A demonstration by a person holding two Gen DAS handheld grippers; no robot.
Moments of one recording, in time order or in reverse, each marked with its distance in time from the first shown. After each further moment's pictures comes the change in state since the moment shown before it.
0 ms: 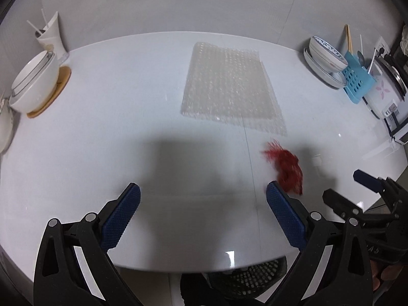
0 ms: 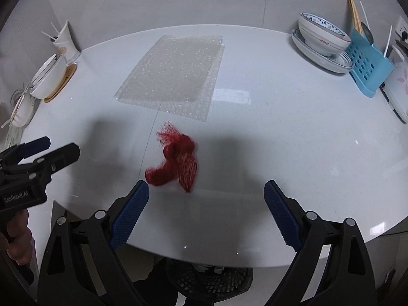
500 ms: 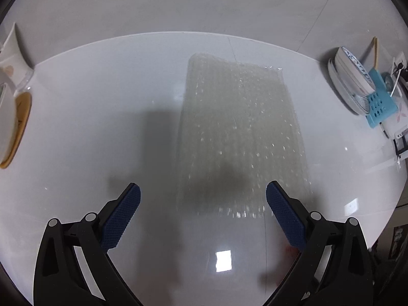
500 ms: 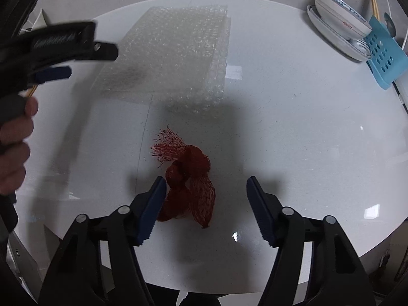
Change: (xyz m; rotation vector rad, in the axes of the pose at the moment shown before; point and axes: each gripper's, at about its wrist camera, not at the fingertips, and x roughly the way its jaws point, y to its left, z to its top) left arm 0.099 0.002 0.122 0.010 0.088 -0.037; right arm 0.066 0.023 0.028 0.039 0.156 -0.056
